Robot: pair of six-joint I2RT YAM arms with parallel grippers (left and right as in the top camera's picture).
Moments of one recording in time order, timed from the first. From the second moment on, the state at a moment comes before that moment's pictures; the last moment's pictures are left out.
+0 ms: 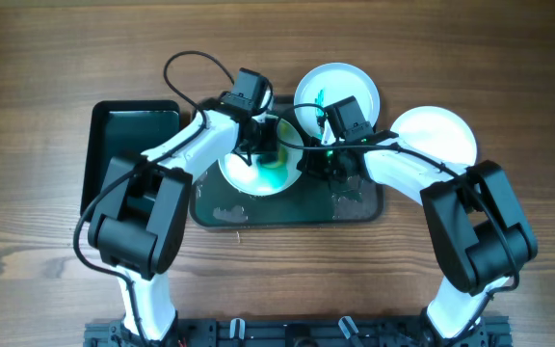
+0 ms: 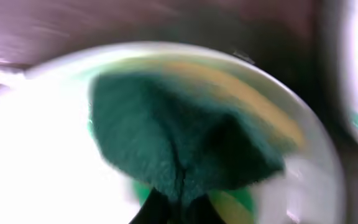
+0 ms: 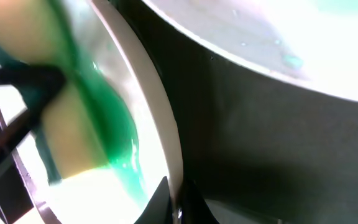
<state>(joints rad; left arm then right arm) -0.41 2.02 1.31 -0.52 0.08 -0.42 0.43 1.91 1.02 -0.25 -0.44 0.70</state>
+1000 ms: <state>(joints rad) -0.17 1.84 1.42 -0.97 0.39 -0.36 0.44 1.91 1.02 -0.27 -0.47 0.67</state>
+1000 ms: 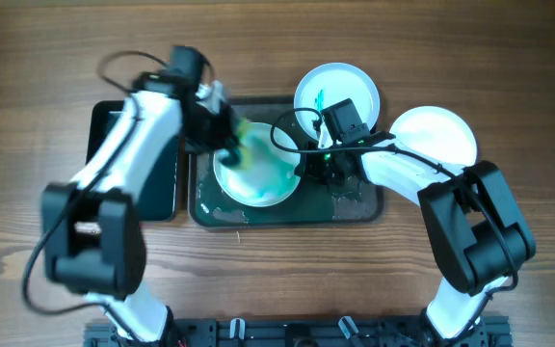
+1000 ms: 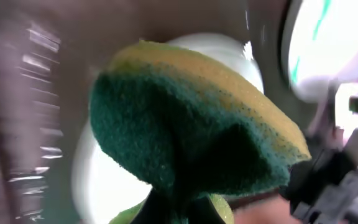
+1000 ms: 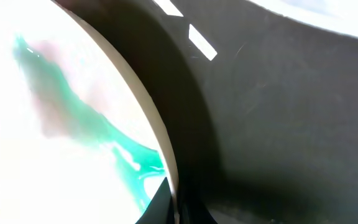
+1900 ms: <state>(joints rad) -0.07 1.78 1.44 -0.98 0.26 -0.38 0.77 1.51 1.20 -0.75 0.82 0.34</state>
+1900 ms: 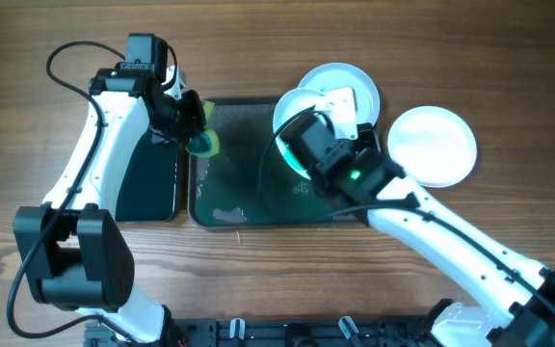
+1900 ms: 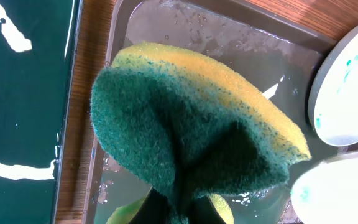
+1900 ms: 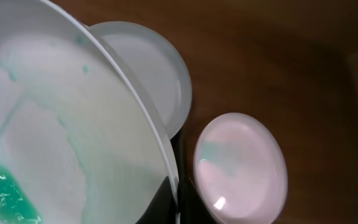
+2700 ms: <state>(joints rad) -0.07 1.78 1.44 -0.98 0.26 -0.38 1.02 1.51 1.21 -0.03 1.49 -0.45</state>
